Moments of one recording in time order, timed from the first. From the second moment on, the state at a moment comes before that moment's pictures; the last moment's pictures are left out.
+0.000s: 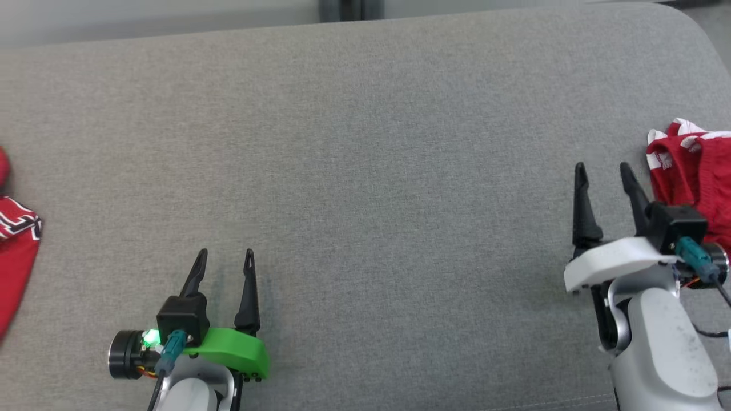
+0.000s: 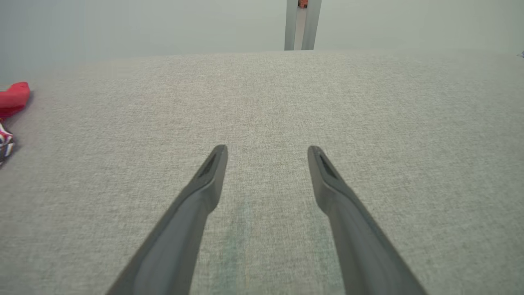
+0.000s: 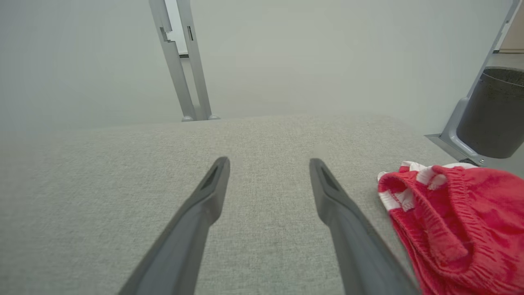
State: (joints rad) left arm -0.17 0.05 -0.16 0.38 -0.14 0.02 -0.26; right arm -0.35 -0.05 -0.12 0.40 0.06 0.13 -0.26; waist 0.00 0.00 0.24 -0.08
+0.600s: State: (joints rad) left arm -0.04 0.05 -0.06 0.36 -0.13 0.02 -0.26; right arm -0.19 -0.05 0.02 0.39 0.15 0.13 -0.26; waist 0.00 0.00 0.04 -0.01
